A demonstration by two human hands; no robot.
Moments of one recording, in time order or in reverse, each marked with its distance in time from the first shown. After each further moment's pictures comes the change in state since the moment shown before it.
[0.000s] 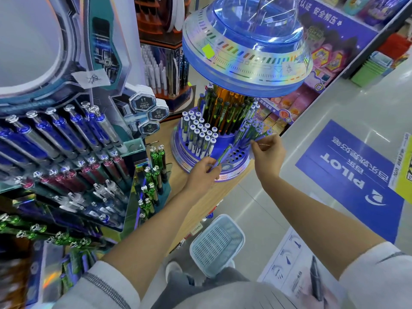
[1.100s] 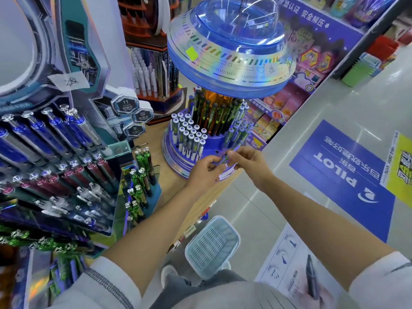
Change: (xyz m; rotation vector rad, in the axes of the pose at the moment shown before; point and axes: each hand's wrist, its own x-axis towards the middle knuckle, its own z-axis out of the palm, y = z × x) left_hand 0.009 0.012 0.023 0.126 -0.017 0.048; right_hand -0.006 0.002 -0.019 0.182 -0.652 0.115
